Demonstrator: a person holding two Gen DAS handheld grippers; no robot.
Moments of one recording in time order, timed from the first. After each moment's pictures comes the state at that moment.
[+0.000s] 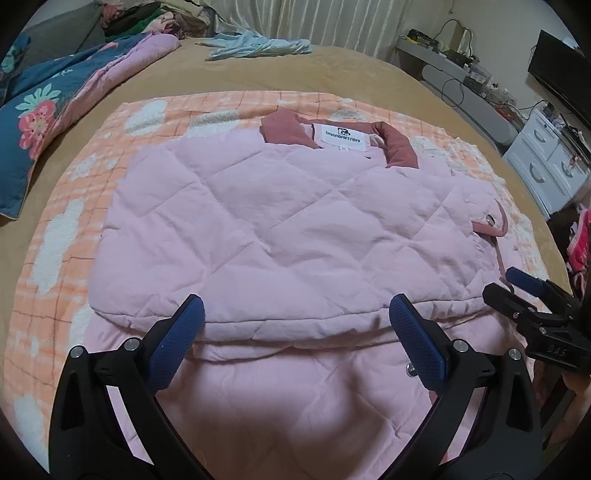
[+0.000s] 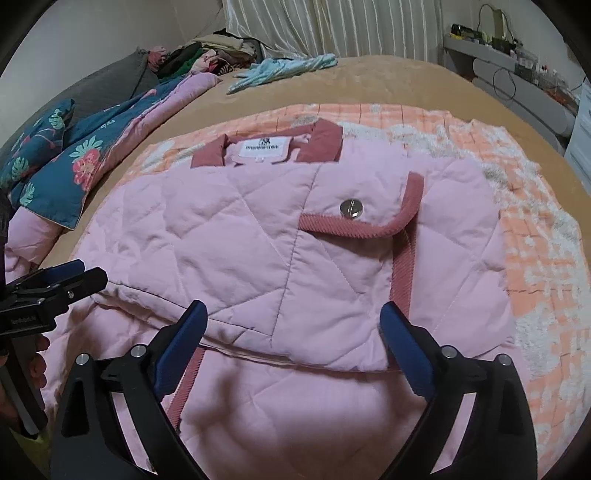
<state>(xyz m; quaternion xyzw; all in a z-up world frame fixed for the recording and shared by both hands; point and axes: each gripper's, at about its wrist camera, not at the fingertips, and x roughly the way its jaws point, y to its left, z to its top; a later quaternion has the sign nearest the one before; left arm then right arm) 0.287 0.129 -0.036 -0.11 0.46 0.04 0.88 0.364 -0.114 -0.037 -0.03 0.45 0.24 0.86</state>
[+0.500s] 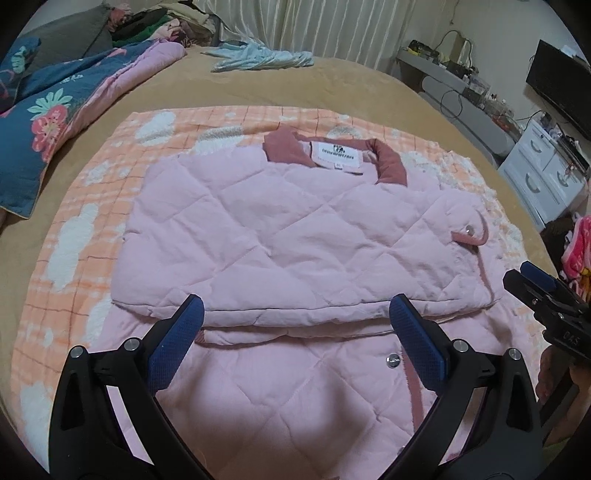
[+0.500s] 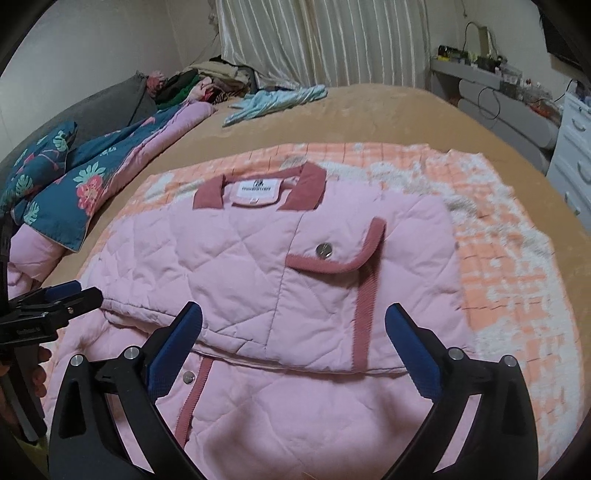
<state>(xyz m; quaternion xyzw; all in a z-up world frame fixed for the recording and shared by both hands) 0.267 0.126 -0.004 -0.12 0.44 0.04 0.89 0.348 -0.139 0.006 -0.02 0.40 0.23 0.89</state>
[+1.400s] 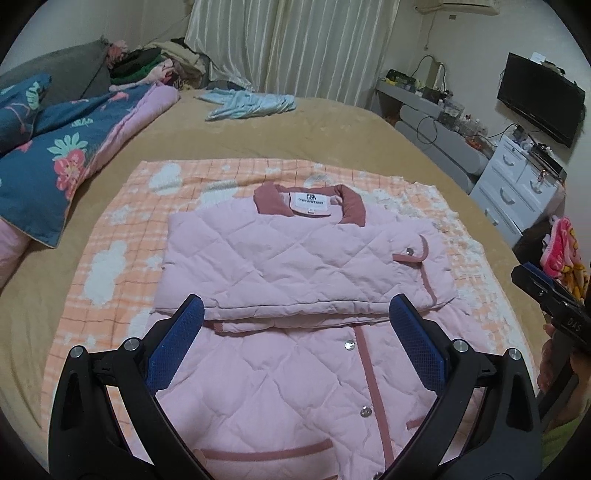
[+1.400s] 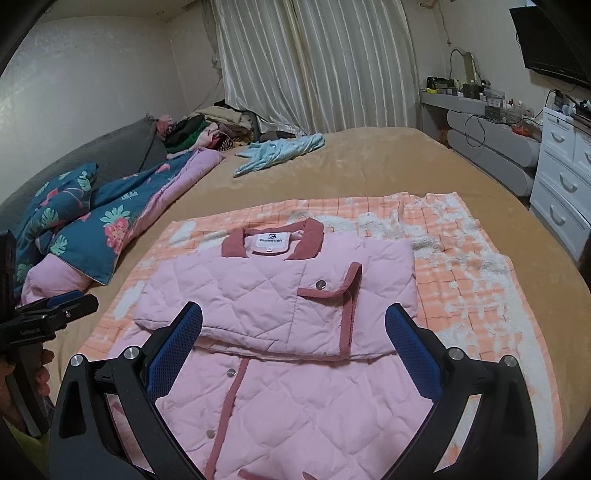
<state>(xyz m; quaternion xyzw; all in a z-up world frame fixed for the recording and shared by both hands) 0.195 0.114 0.086 -0.10 0.37 0.03 0.92 0.271 -0.186 0.095 0.02 0.33 0.23 0.92</state>
